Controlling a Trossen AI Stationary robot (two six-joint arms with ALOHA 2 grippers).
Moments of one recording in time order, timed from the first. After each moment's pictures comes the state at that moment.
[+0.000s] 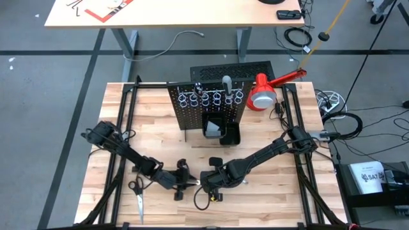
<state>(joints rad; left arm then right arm) -0.56 1.87 0.61 0.67 -0.35 -0.35 0.40 2.12 1.55 -0.55 0.16 0.40</state>
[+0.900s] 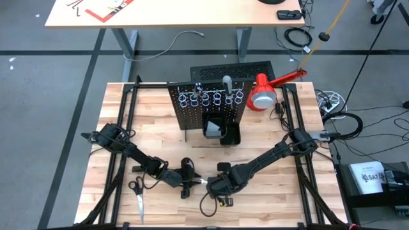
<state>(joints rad) -0.50 1.99 0.65 0.68 -0.33 -0.46 0.45 2.12 1.55 -0.73 0.05 0.46</state>
